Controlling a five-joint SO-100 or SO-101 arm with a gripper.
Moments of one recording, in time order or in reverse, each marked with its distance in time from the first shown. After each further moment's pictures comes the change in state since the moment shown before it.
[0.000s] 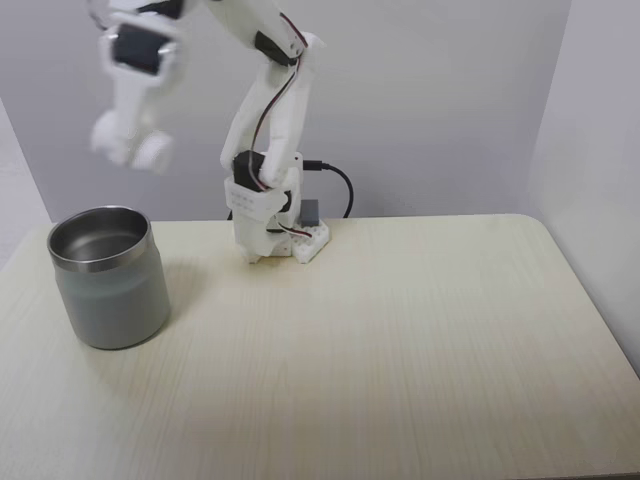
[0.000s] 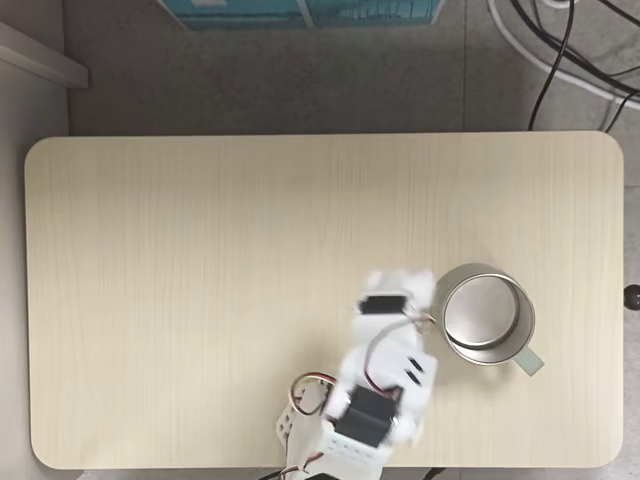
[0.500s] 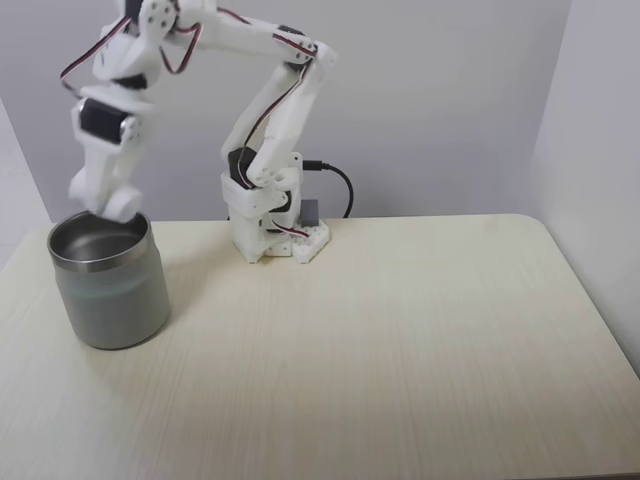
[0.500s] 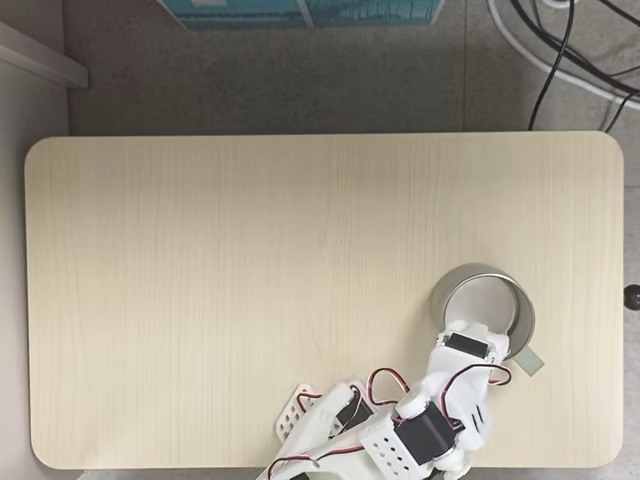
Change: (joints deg) arm 9.6 -4.4 -28.3 -21.8 -5.1
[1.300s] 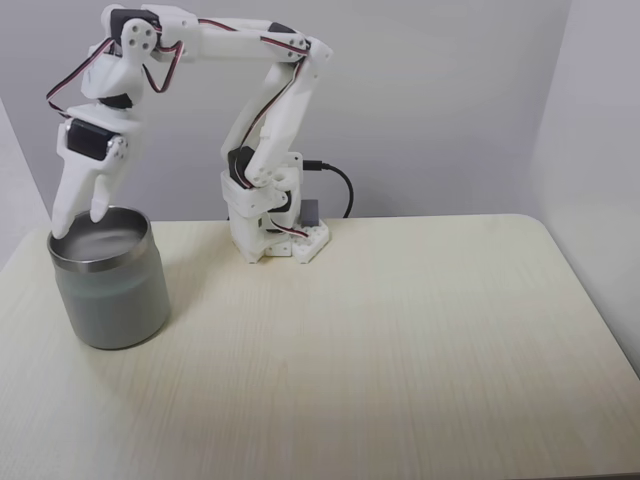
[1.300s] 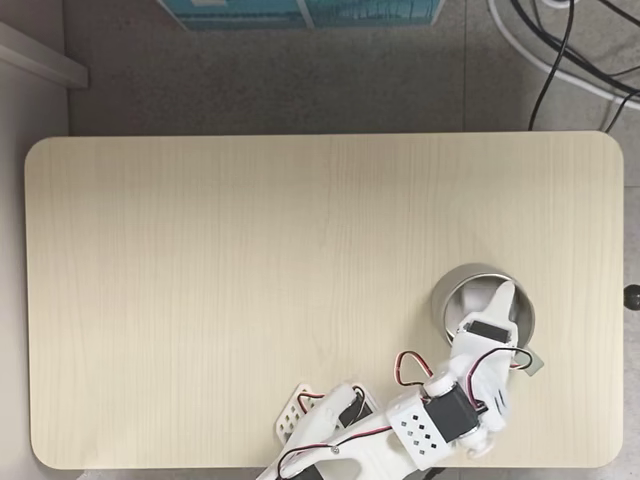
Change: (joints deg) arm 2.1 3.0 -2.2 -5.0 -3.3
